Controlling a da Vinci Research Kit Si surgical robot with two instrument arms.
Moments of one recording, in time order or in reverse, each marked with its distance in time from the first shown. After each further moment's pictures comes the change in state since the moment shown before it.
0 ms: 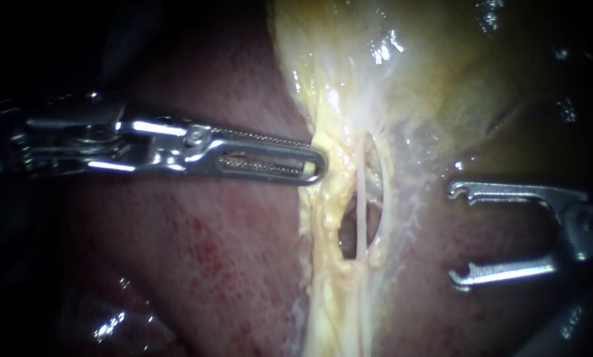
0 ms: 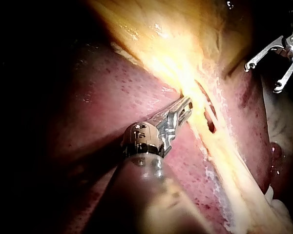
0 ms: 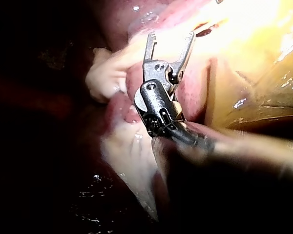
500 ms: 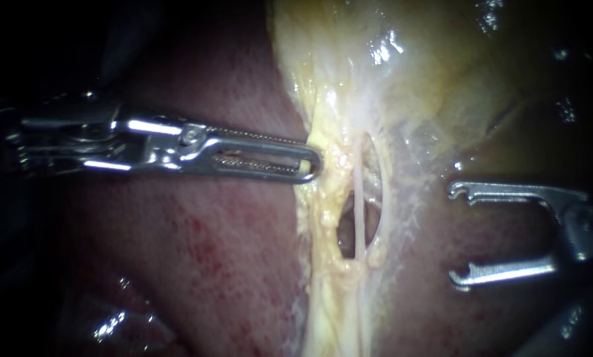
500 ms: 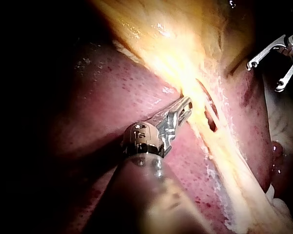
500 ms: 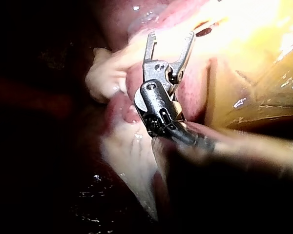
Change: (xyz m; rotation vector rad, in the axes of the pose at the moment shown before) right arm 0.000 0.000 0.000 0.000 0.000 0.000; left arm 0.000 0.000 -0.001 -0.006 0.003 -0.001
